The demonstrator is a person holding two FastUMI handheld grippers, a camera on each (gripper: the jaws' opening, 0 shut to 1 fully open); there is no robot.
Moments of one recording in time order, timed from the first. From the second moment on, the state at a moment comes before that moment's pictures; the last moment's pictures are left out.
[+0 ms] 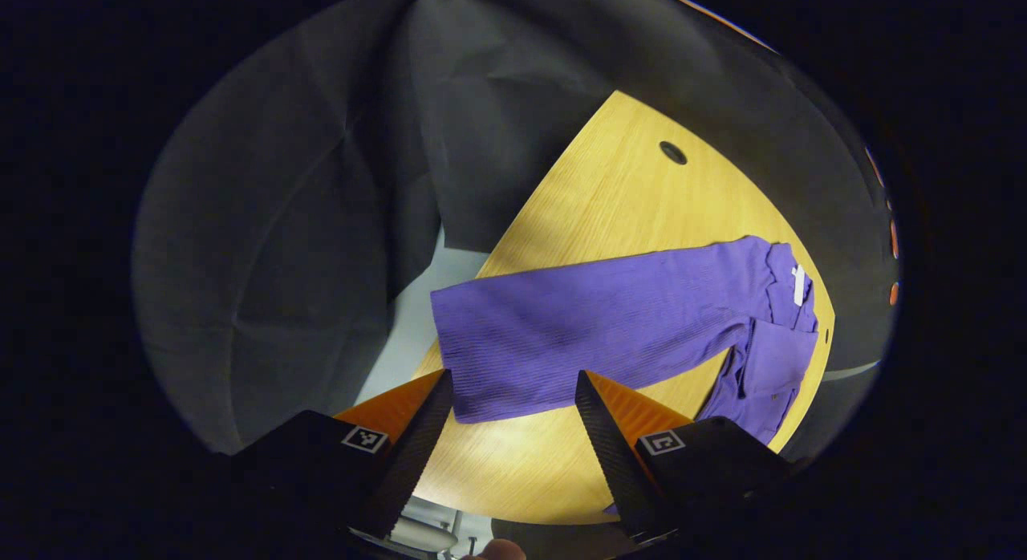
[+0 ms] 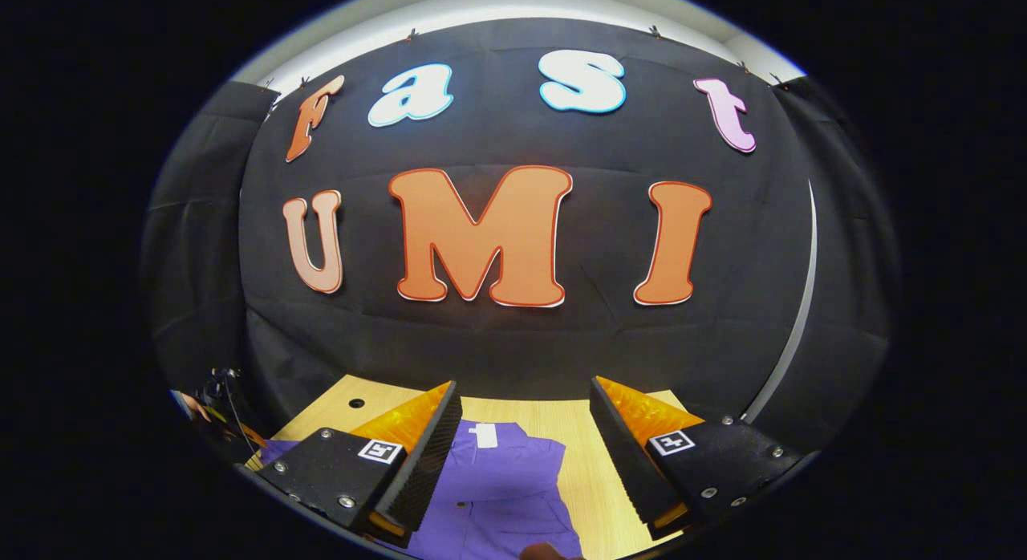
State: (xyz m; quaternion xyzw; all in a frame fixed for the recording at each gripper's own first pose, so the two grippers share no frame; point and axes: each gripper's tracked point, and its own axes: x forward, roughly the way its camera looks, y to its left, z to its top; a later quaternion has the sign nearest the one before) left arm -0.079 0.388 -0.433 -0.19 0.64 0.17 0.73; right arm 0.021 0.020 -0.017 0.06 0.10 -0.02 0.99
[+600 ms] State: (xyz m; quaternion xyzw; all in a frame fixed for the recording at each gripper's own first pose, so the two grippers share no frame) left arm -0.082 0.410 -0.489 -0.19 0.69 0.20 0.67; right arm 0.000 0.000 -0.017 0.06 0.11 -0.04 0.99
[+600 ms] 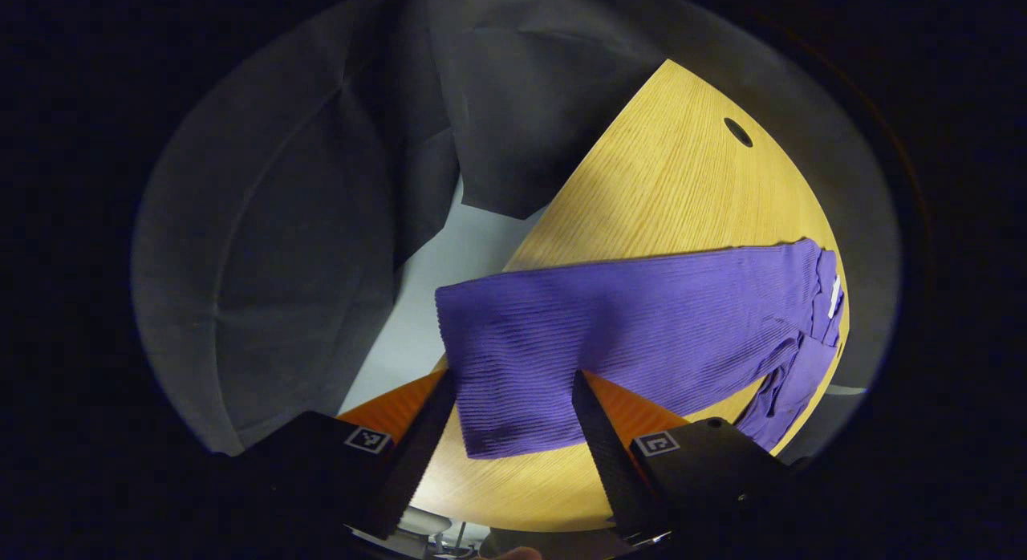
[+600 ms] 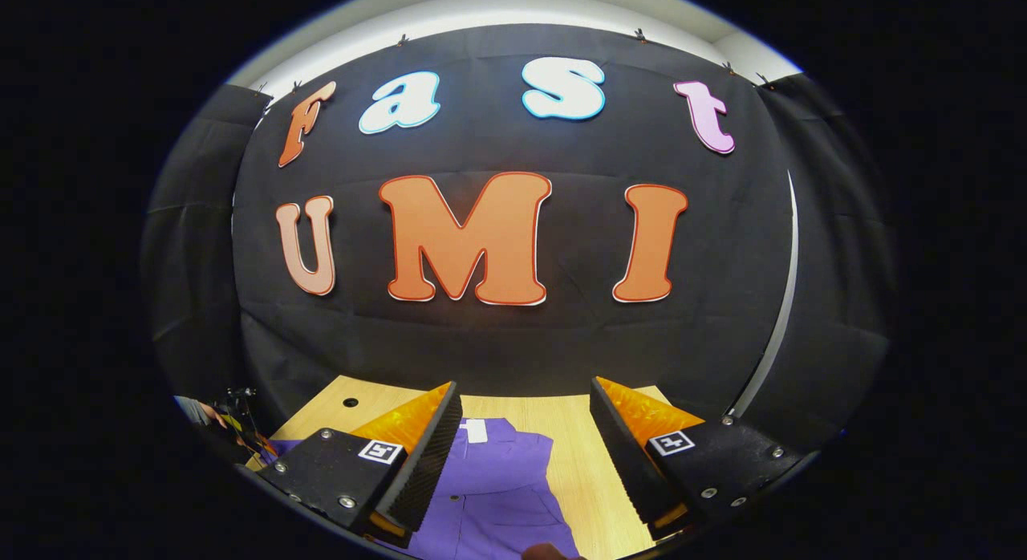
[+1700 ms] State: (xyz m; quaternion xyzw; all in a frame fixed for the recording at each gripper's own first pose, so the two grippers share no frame) left arm 0.005 0.311 -0.353 -0.14 0.61 0.08 0.77; right arm 0.013 -0.059 -0.027 0.11 0.10 -0.02 0.99
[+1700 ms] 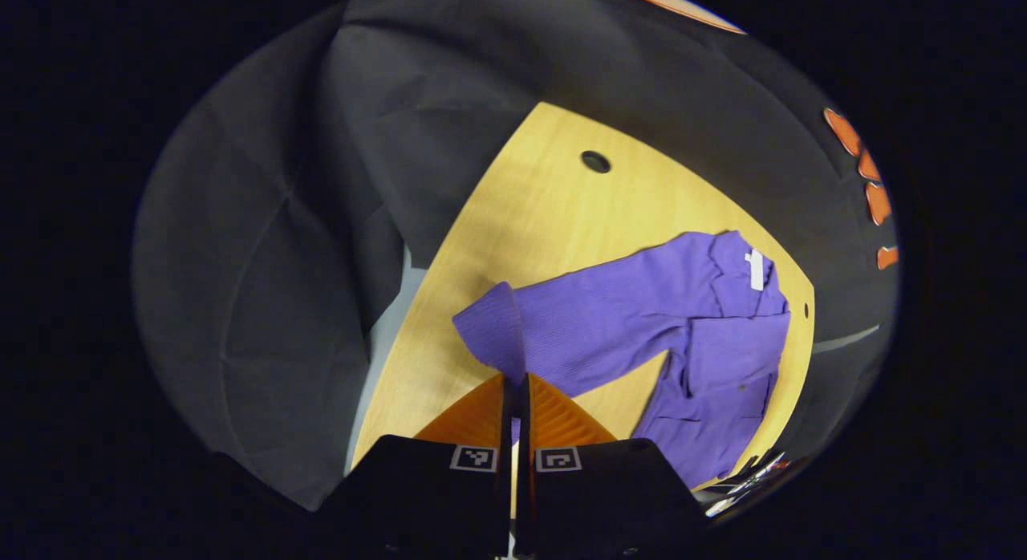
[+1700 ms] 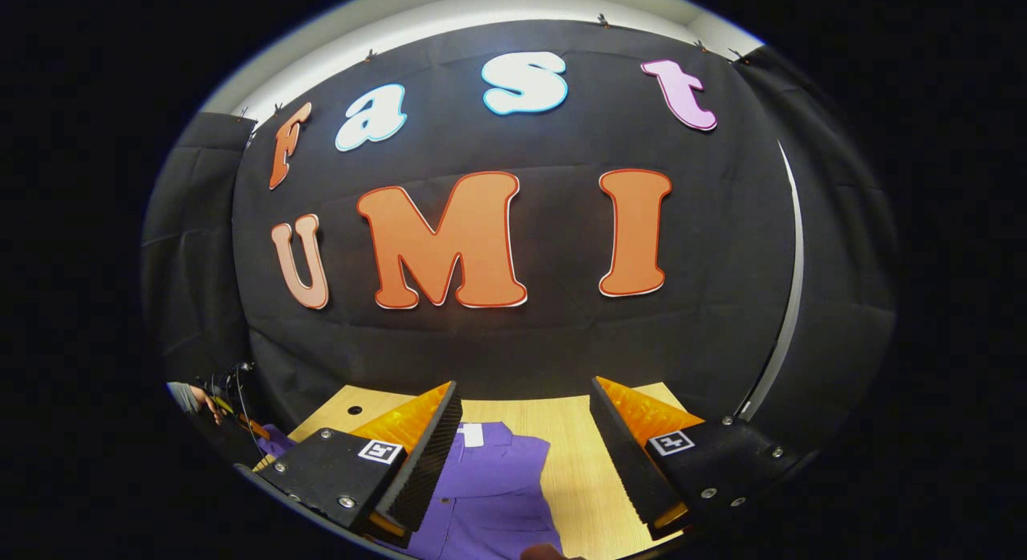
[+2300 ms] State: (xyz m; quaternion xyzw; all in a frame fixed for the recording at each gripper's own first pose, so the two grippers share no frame) left arm 0.086 0.088 -0.253 -0.07 0.56 -0.08 0.82; right arm -0.003 -0.115 -0.049 0.11 0.10 -0.03 0.99
